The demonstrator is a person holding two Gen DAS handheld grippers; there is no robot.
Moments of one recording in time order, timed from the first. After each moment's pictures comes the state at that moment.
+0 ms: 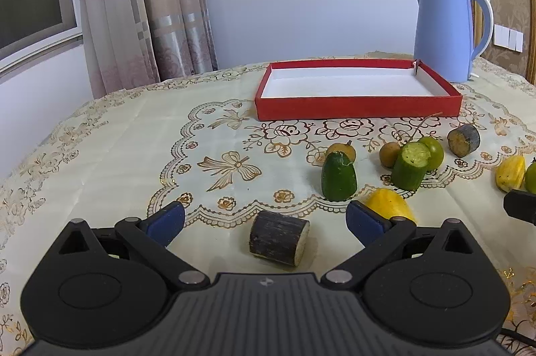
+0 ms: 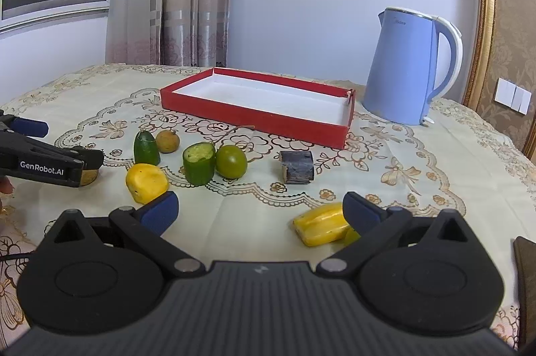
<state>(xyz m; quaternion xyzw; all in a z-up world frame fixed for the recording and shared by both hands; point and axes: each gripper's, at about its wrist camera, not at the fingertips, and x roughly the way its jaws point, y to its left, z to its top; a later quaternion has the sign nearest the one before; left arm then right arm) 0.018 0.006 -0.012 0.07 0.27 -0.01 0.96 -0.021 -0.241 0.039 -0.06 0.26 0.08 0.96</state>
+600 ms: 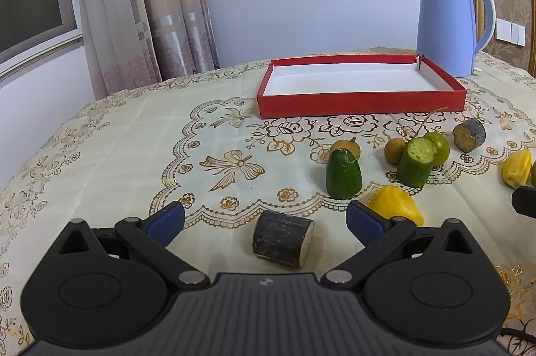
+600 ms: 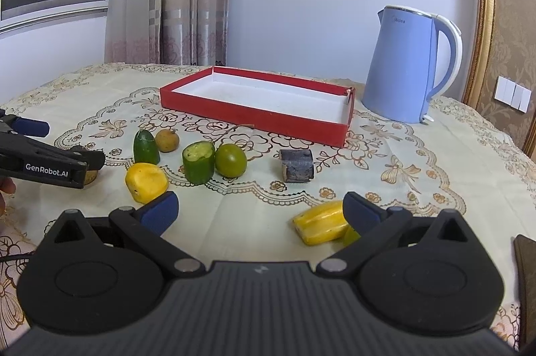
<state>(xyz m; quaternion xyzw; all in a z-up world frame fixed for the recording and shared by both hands) 0.022 0.005 -0.015 0.08 0.28 0.00 0.96 -0.020 -0.241 0.039 -0.06 0.27 0.08 0.96</state>
